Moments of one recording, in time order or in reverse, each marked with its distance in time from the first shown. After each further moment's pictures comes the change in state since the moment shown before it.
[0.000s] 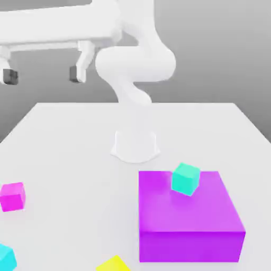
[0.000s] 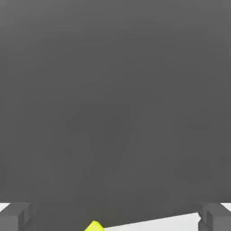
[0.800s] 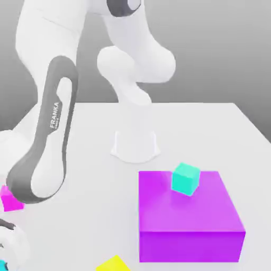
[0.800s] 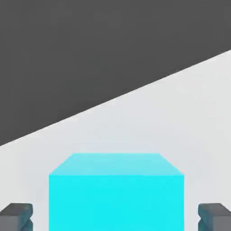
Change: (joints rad) arm -0.241 0.753 -0.015 0.120 0.176 0.224 -0.202
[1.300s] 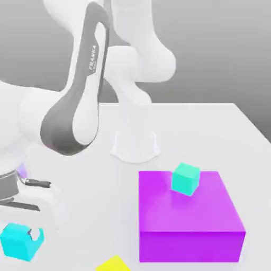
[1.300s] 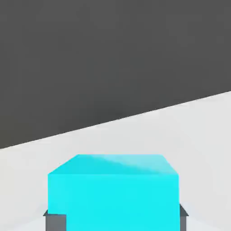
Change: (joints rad) arm 0.166 -0.370 0.047 -0.197 -0.103 -0.166 0.011
